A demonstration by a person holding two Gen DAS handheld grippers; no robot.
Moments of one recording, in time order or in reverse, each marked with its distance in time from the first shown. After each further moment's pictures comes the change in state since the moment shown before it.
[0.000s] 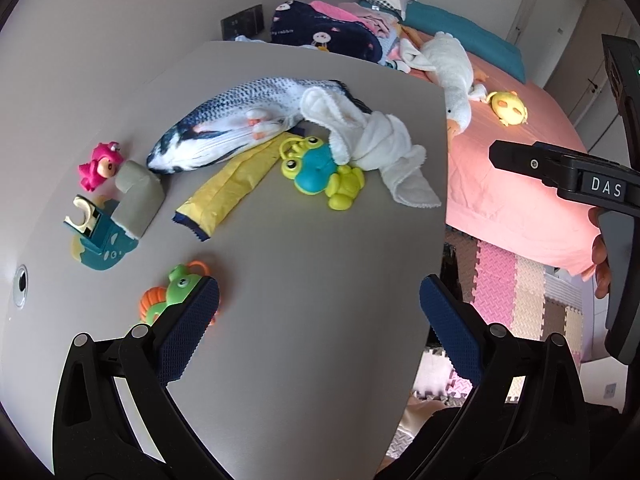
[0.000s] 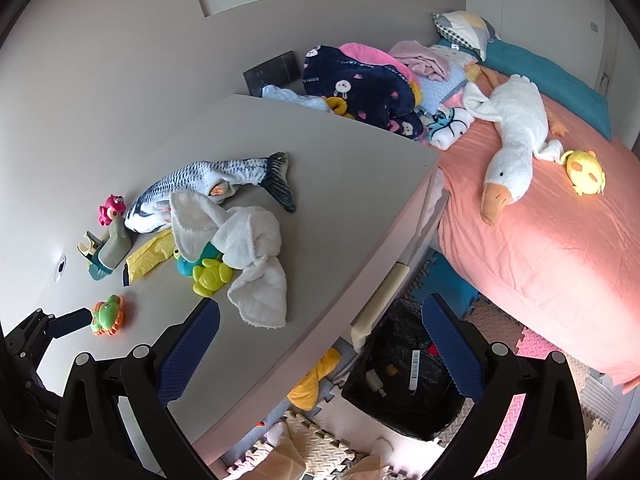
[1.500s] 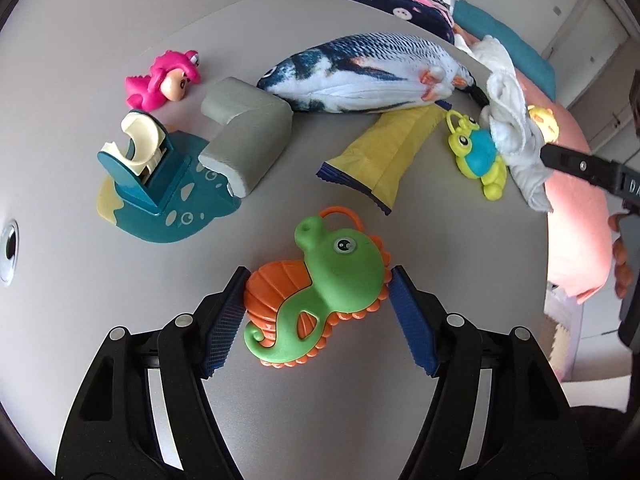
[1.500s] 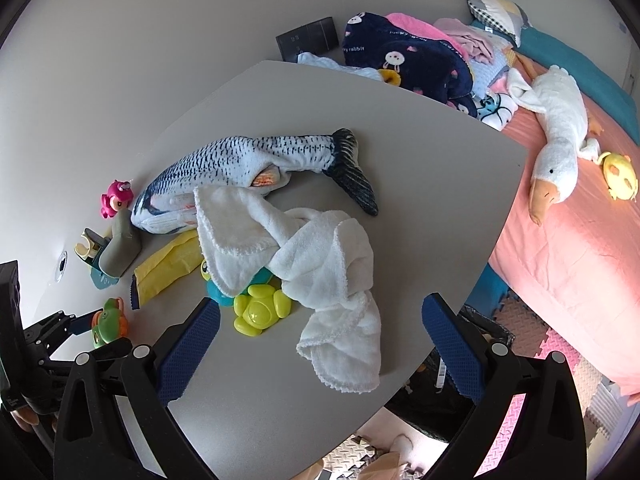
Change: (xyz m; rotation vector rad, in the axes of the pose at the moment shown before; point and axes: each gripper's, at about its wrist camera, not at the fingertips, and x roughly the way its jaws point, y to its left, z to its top) left arm 0.037 0.133 -0.019 -0.170 0.098 -0.041; right arm 0.072 0.055 0.025 -0.021 0.093 0.054
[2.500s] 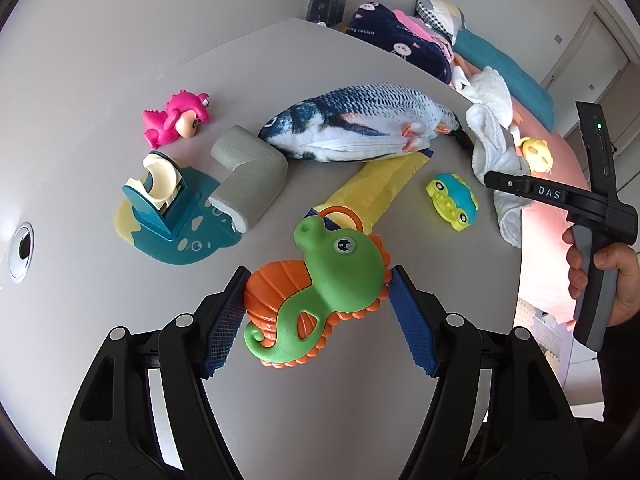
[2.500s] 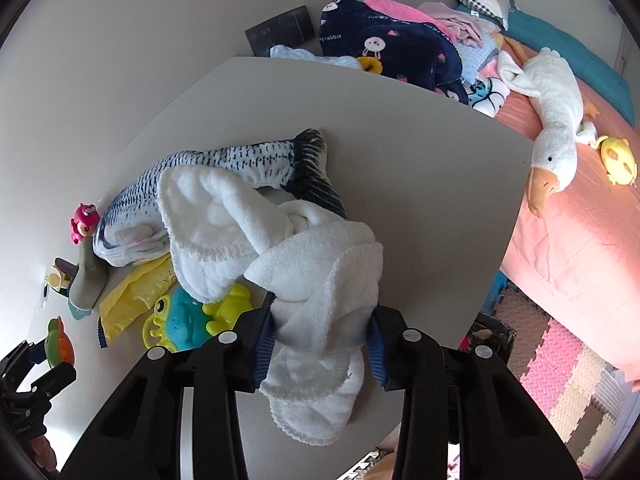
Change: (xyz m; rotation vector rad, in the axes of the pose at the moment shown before) left arm -0.029 -0.012 0.012 -0.018 -0.091 -0.004; right arm 0.030 -0.023 0.020 0.063 0.024 -0.014
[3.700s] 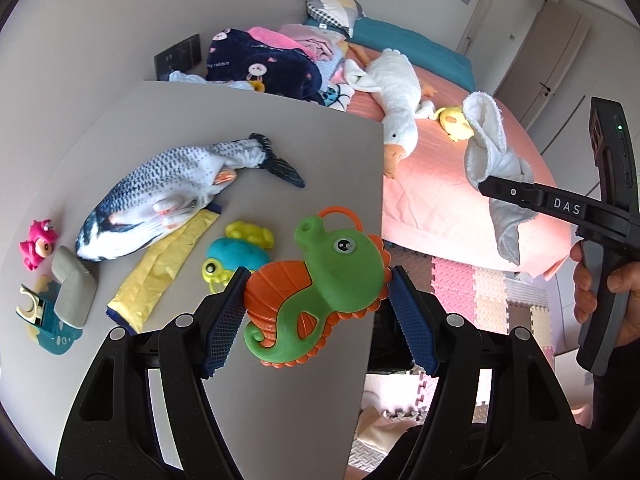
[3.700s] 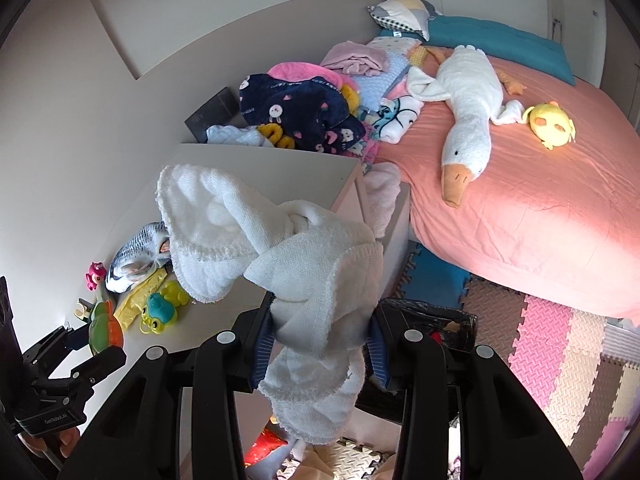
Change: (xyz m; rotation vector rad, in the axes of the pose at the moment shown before) left arm 0.007 -0.175 0.030 0.281 -0.044 -0.168; right arm -0.129 -0.124 -0.046 0.202 -0.174 -0.043
